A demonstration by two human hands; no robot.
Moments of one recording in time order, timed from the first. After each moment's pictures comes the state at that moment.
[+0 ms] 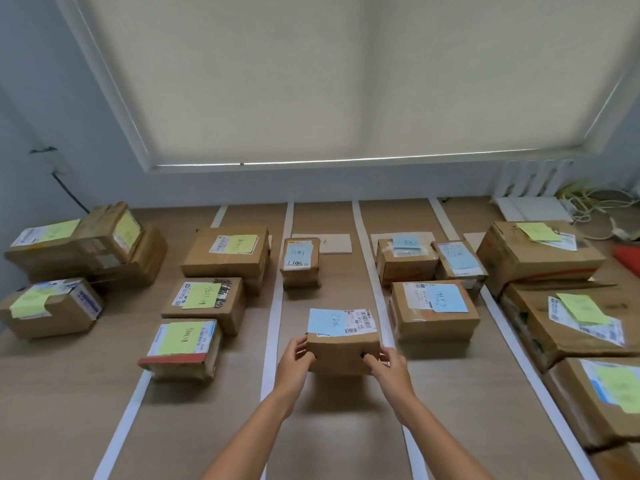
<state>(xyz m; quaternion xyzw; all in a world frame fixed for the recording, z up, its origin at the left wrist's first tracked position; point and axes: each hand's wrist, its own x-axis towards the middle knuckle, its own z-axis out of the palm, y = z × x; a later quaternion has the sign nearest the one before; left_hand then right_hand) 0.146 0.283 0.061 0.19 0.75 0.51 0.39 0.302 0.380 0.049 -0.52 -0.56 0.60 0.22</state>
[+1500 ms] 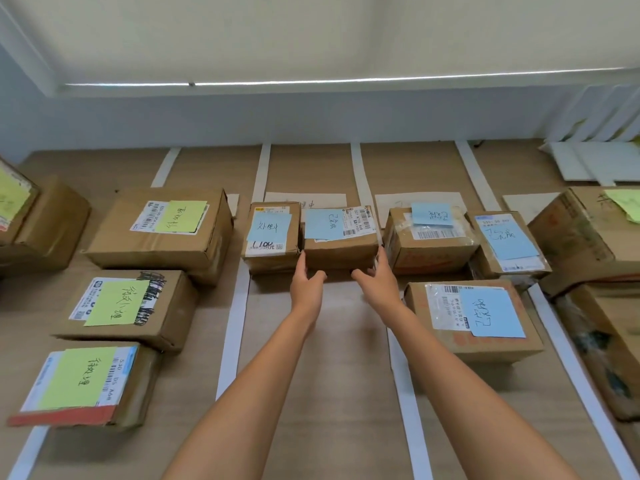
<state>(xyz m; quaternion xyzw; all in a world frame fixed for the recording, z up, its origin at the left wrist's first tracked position) 0.068 0.512 0.004 0.12 0.72 0.57 0.37 0.167 0.589 0.000 -0.48 -0.62 0.58 0.22</state>
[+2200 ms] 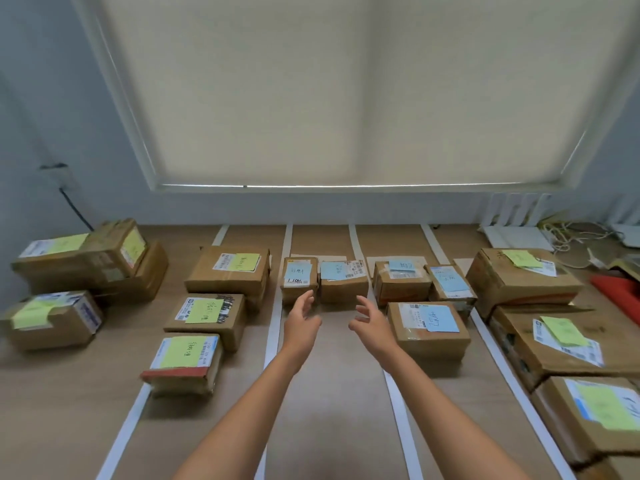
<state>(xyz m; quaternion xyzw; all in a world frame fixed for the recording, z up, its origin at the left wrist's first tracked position) 0.136 0.323 0.159 0.28 0.73 0.55 0.31 0.252 0.408 0.150 -0.43 -0.68 0.56 0.21</state>
